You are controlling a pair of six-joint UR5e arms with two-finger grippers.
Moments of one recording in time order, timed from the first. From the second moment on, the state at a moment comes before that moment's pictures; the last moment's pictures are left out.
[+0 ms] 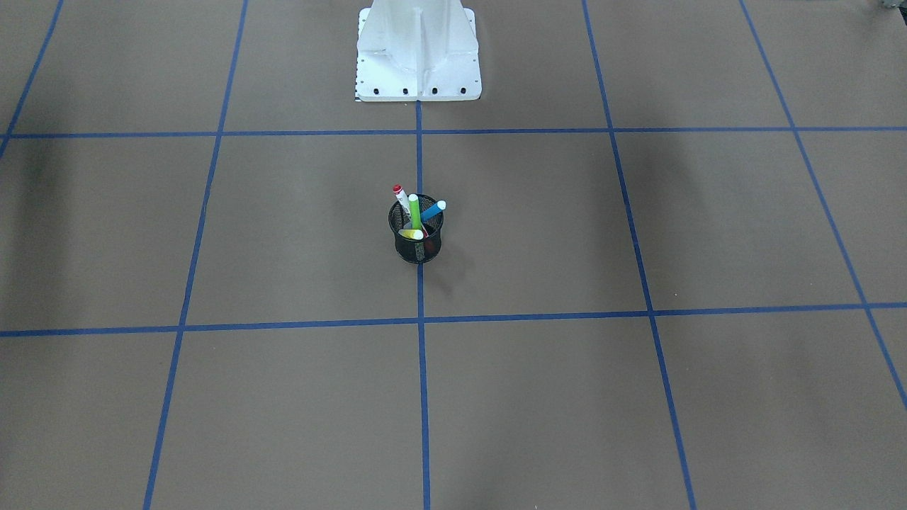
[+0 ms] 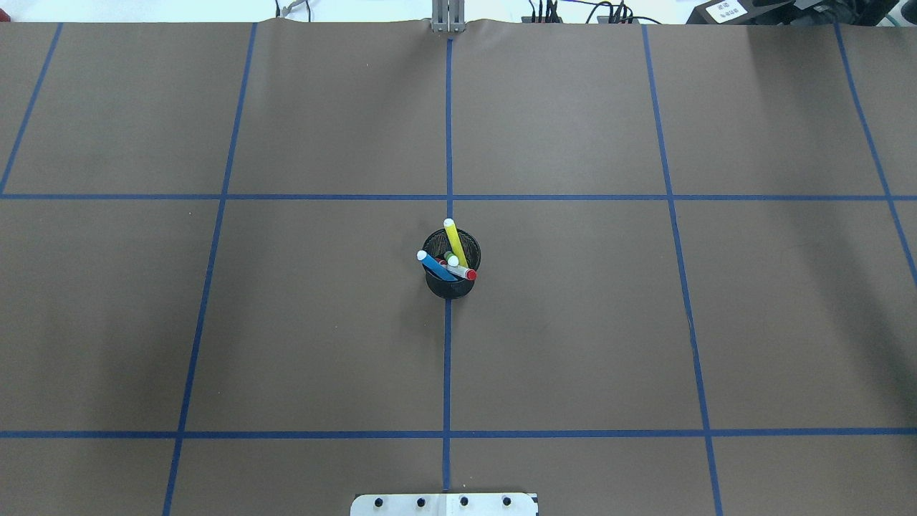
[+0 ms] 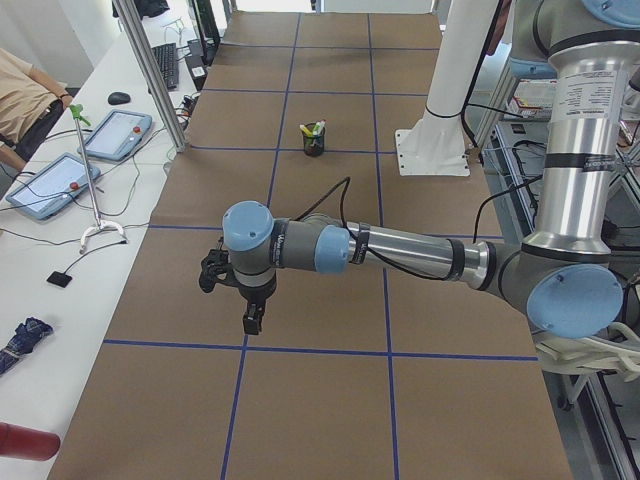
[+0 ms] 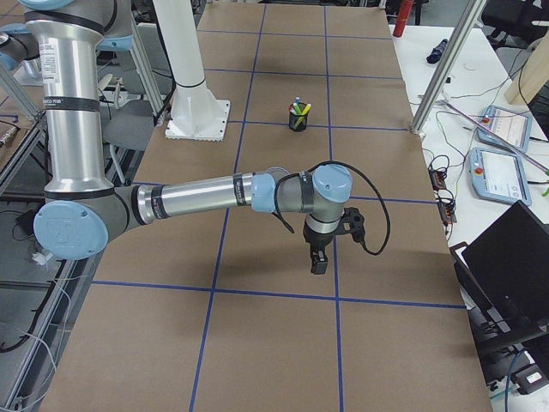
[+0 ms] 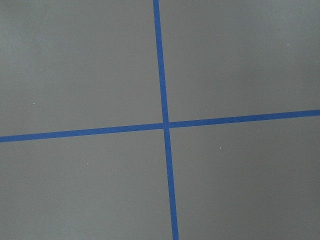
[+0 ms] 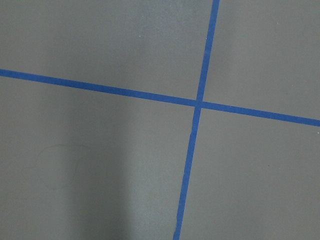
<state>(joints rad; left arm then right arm) -1.58 -1.61 -1.69 -1.53 -2.35 0.02 1.50 -1.55 1.74 -1.73 2.29 -0.07</state>
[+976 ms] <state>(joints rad) -1.55 -1.69 -1.73 -1.69 -2.45 0.00 1.49 -1.50 1.75 -1.73 2.31 -0.07</state>
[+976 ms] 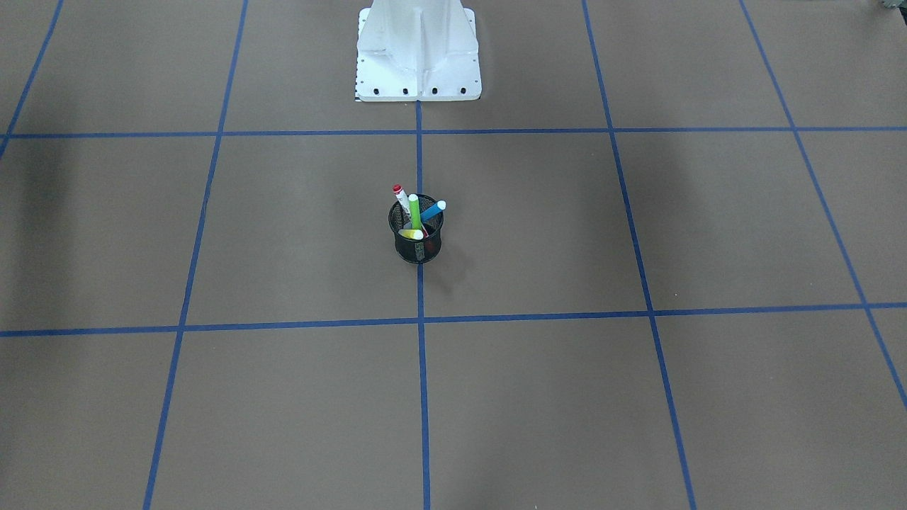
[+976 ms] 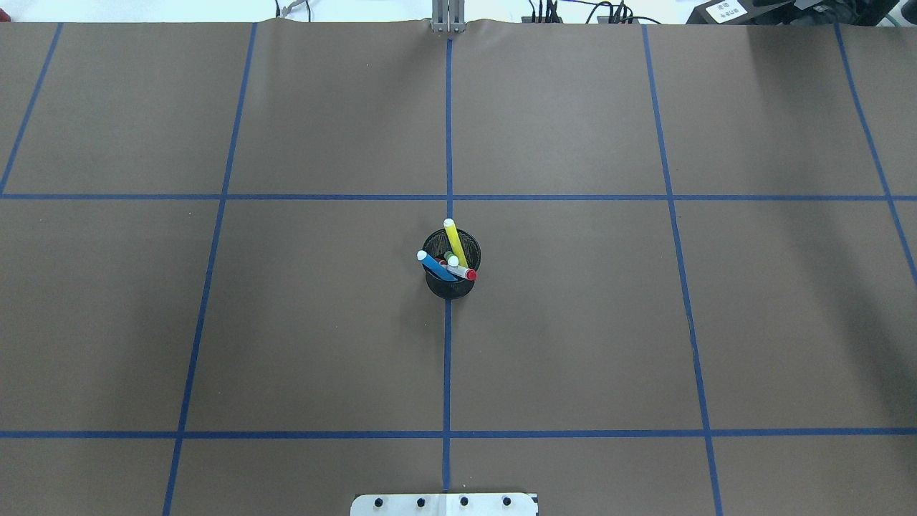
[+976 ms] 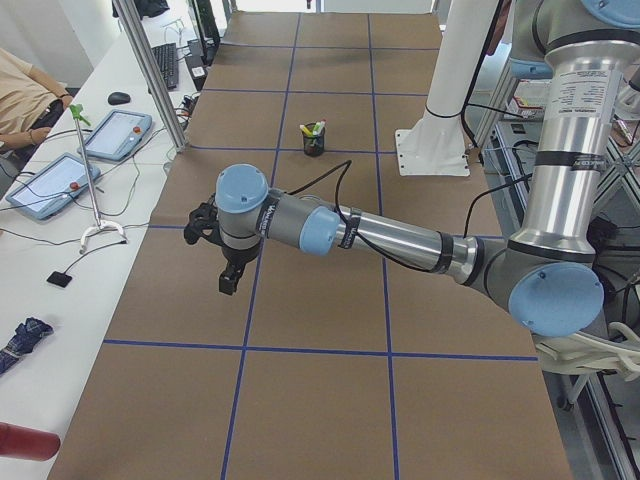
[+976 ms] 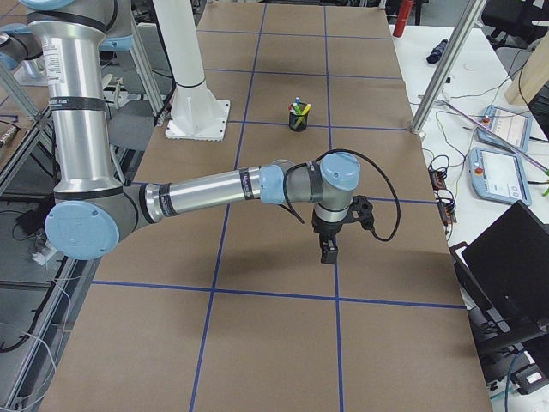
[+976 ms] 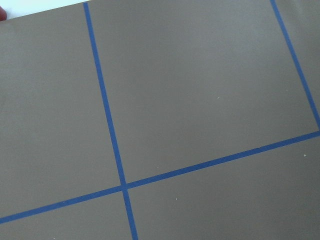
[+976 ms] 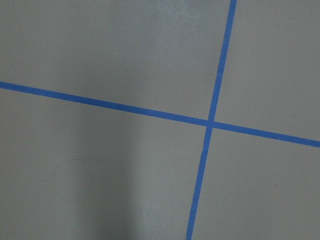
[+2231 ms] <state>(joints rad) -1.15 -2.09 -1.75 -1.41 -2.38 -0.53 1.37 -1.34 1.75 -1.73 2.31 0.15</state>
